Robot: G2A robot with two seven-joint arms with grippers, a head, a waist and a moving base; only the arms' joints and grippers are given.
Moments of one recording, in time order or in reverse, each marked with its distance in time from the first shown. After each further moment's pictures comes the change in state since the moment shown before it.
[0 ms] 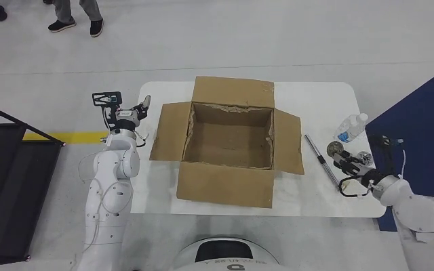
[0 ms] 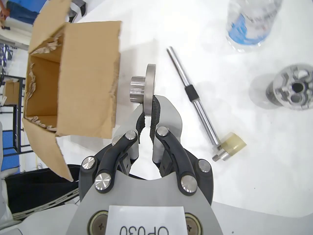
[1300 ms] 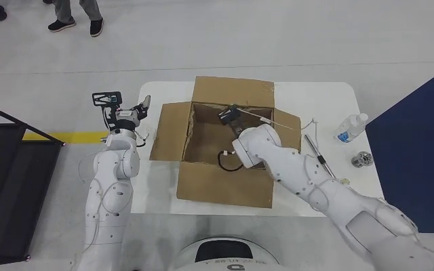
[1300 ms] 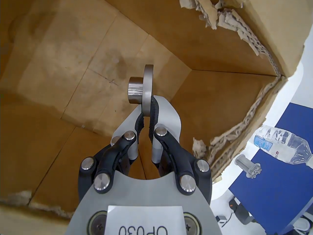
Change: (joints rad) left arm 0.000 0.000 0.000 0.000 0.000 0.000 0.000; right arm 1.230 -0.296 -1.432 0.511 -0.874 0.523 0.644
